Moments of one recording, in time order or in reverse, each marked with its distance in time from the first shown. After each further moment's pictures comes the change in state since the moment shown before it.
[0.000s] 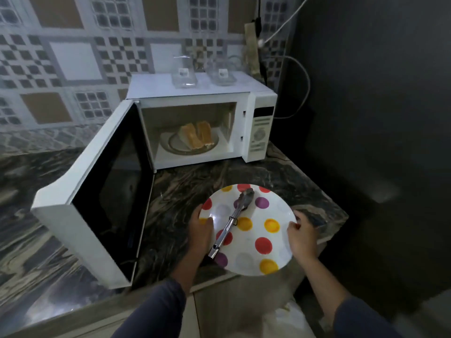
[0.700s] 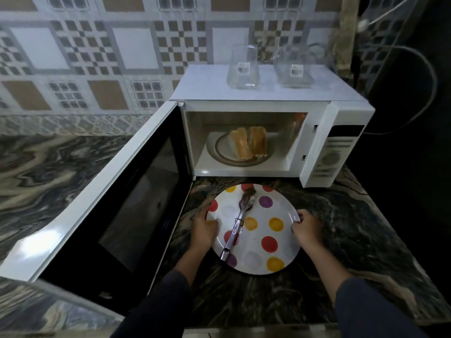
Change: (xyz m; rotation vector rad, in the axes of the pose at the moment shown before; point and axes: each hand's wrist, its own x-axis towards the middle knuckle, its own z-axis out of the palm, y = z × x) left_hand 0.130 -0.001 -0.033 0.191 0.183 -0.003; right_hand 0.139 -0.059 0.145 -0.263 -0.394 -0.135
